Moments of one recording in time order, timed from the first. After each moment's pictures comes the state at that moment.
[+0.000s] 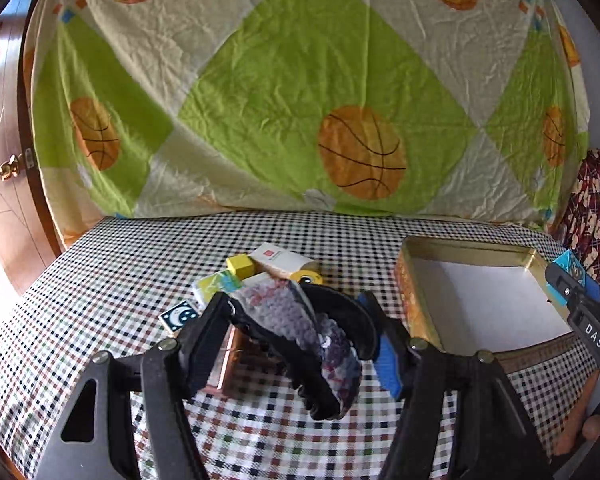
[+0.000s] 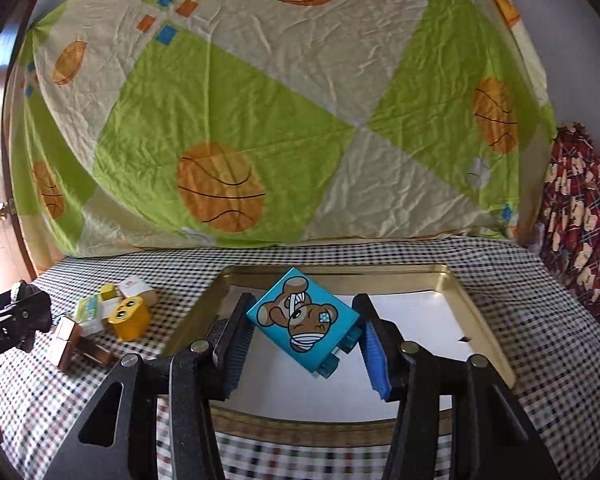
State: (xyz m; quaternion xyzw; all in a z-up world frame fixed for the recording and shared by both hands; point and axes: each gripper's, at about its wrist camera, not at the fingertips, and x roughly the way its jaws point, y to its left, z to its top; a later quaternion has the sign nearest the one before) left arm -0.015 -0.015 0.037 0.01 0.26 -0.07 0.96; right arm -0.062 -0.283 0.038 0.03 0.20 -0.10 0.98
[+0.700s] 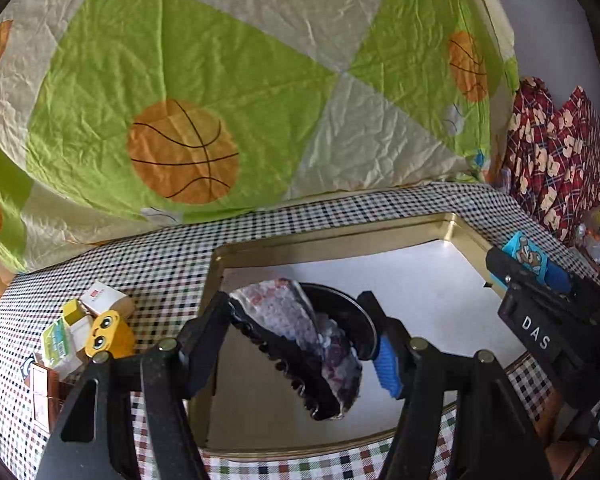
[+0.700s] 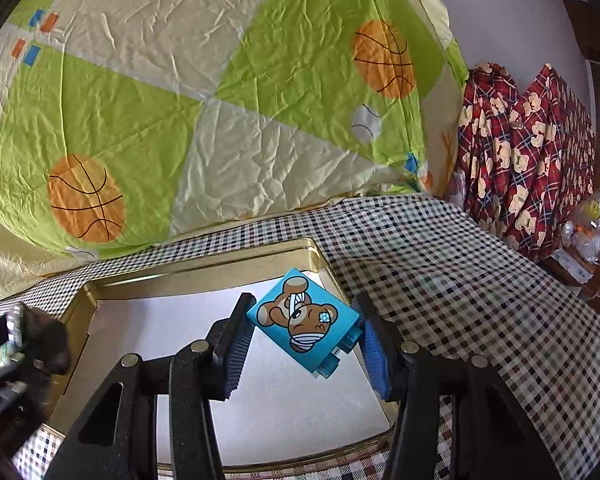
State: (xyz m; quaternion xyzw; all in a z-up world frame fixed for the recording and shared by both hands) left arm 0.011 -0.202 0.012 0.09 0.27 -0.18 0.94; right arm -0.043 -0.374 0.012 0.10 0.25 -0.21 0.94
